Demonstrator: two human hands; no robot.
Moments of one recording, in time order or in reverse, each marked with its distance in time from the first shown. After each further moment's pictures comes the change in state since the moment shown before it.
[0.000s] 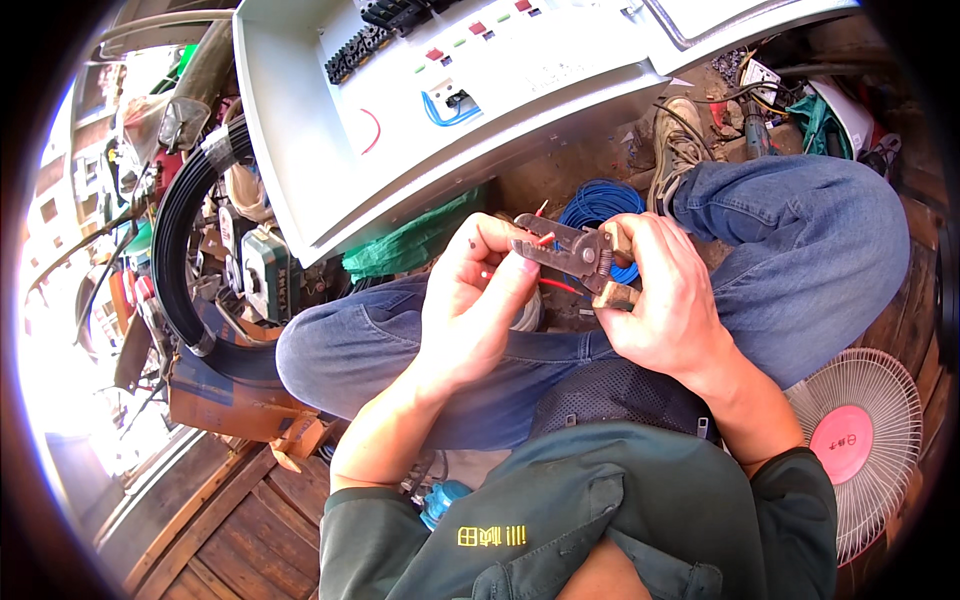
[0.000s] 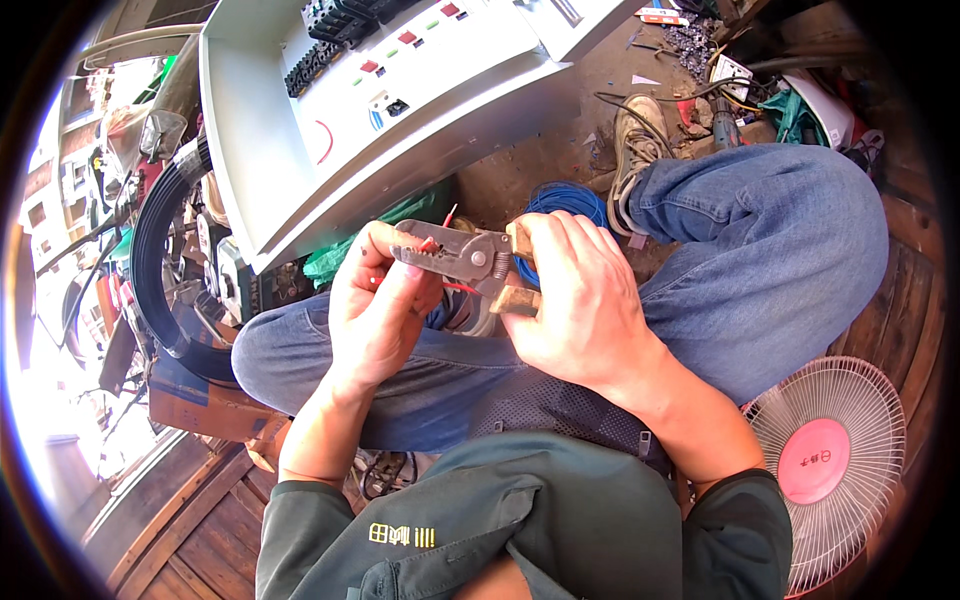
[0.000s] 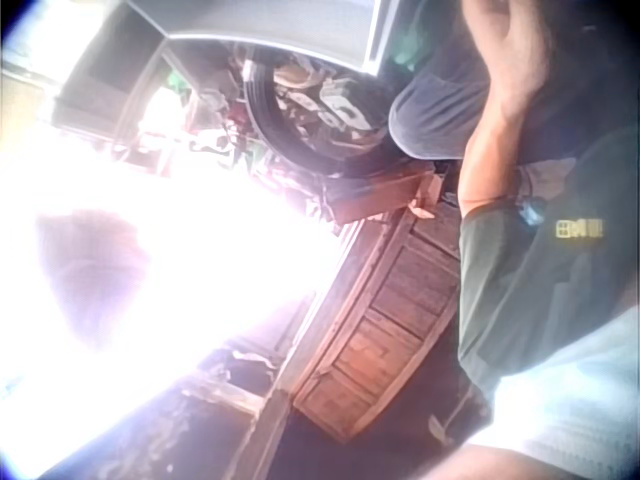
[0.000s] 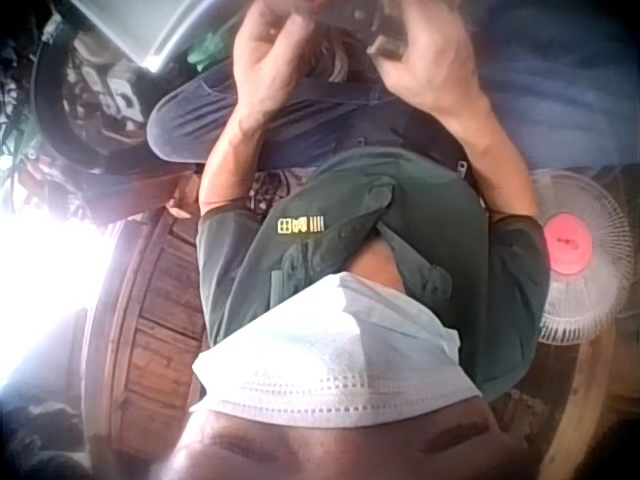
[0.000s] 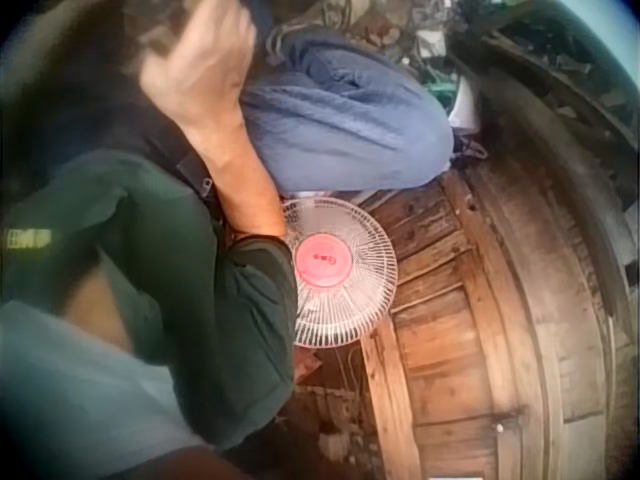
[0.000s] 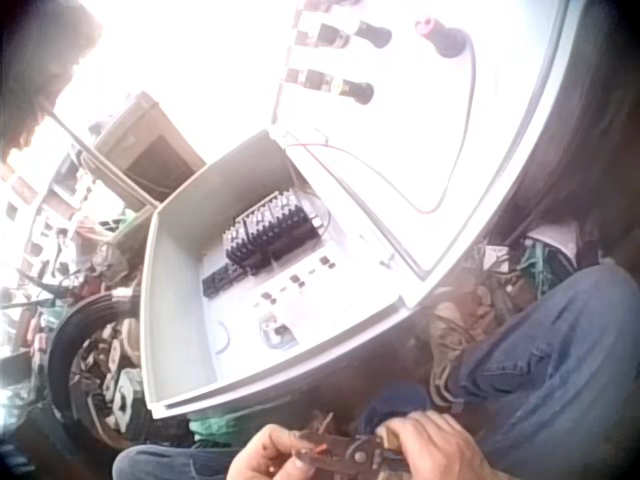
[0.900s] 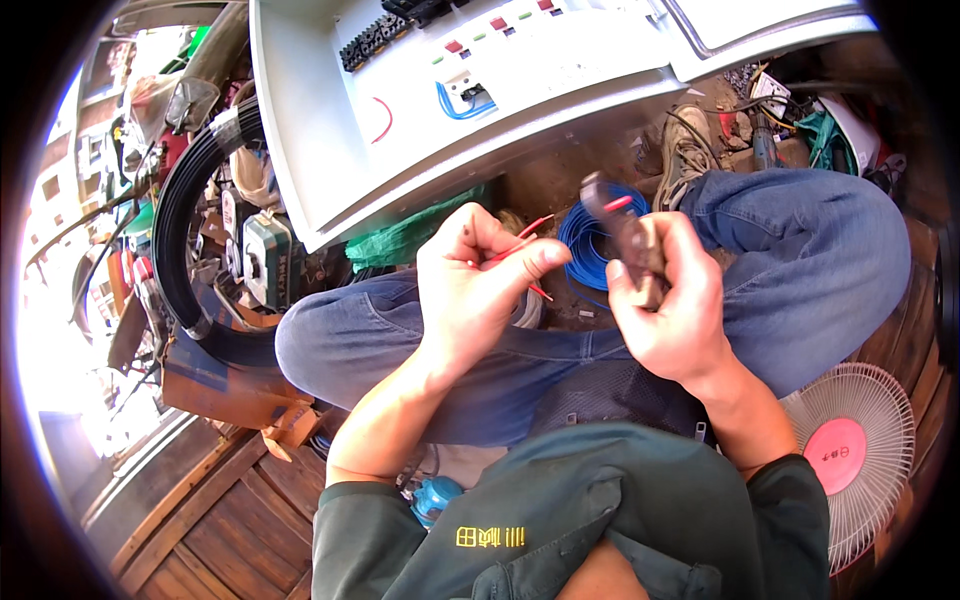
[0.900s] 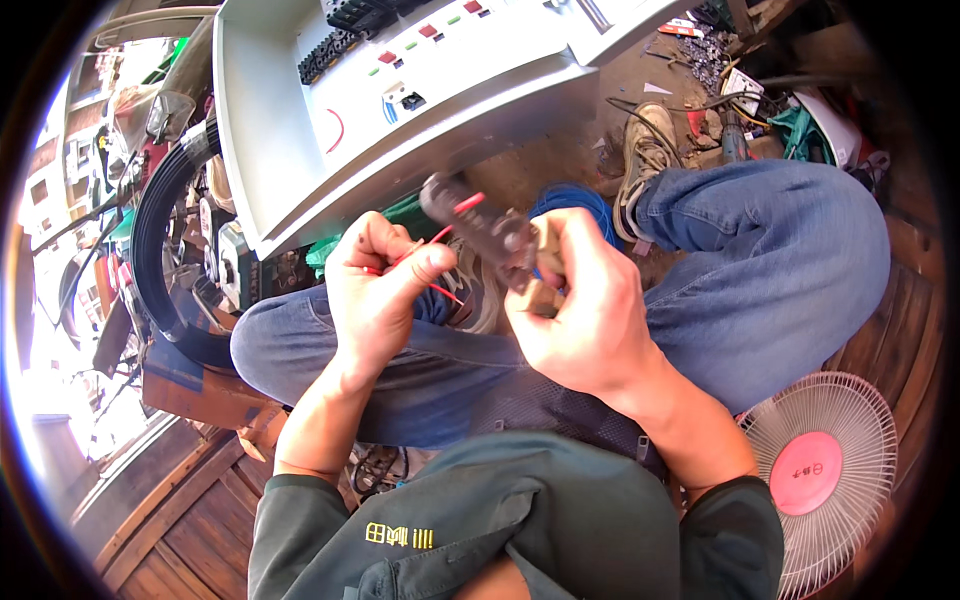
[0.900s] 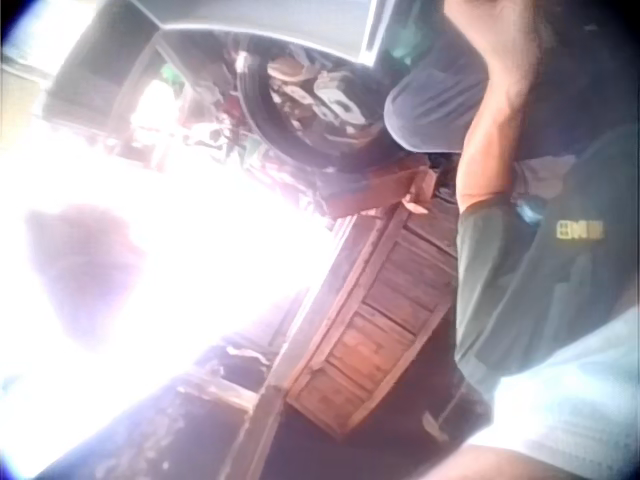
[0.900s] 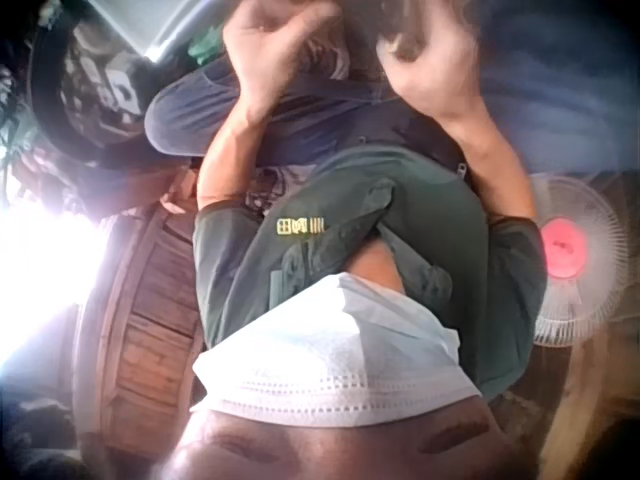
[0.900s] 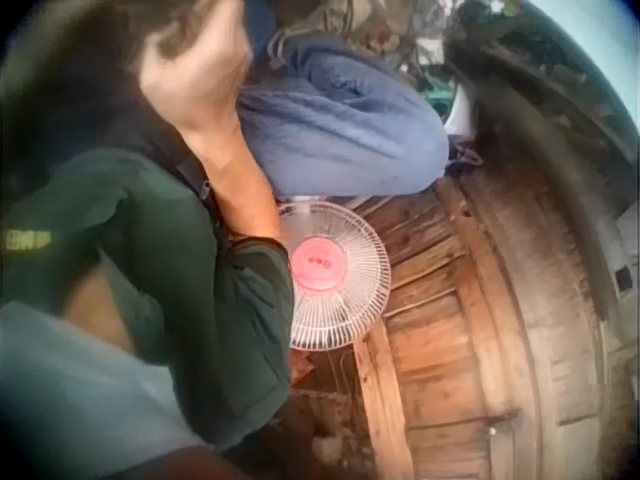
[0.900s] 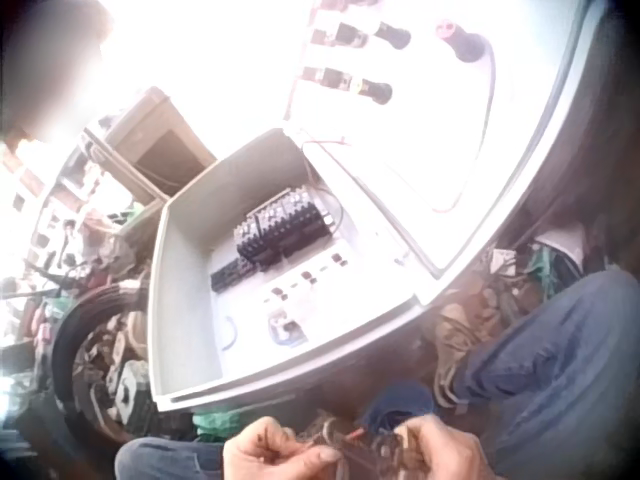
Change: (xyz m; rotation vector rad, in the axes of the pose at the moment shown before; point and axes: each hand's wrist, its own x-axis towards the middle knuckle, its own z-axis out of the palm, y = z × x) left_hand 0.005 0.007 -0.005 0.411 0.226 0.043; right_hand 0.000 -0.014 0.000 0.333 0.107 0.191
